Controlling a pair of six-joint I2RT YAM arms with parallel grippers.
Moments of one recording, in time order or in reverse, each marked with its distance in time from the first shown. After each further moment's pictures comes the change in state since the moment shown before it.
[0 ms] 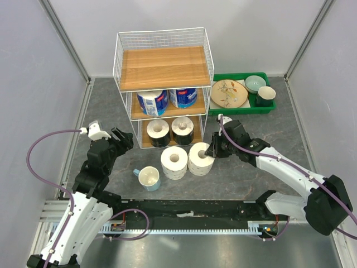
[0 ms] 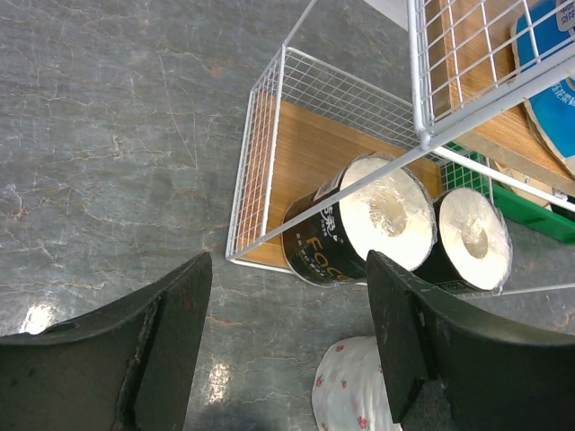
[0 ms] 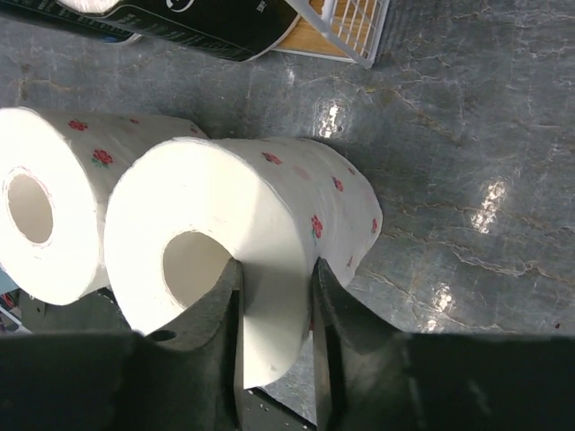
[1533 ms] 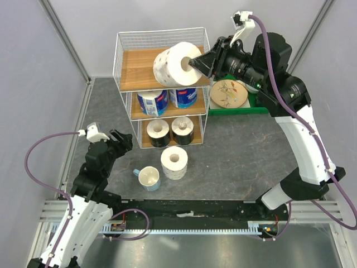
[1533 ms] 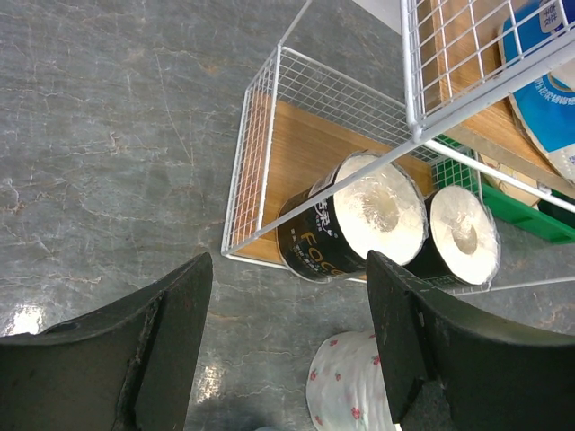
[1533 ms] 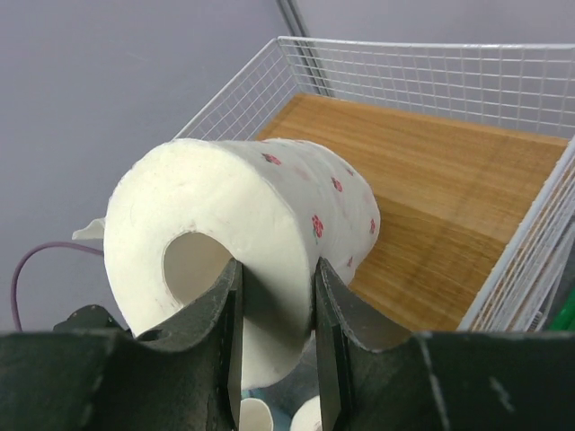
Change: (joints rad) left arm 0.000 -0.042 0.001 -0.030 0.008 -0.015; right arm 0.005 0.365 1.465 -0.328 -0.092 -0.101
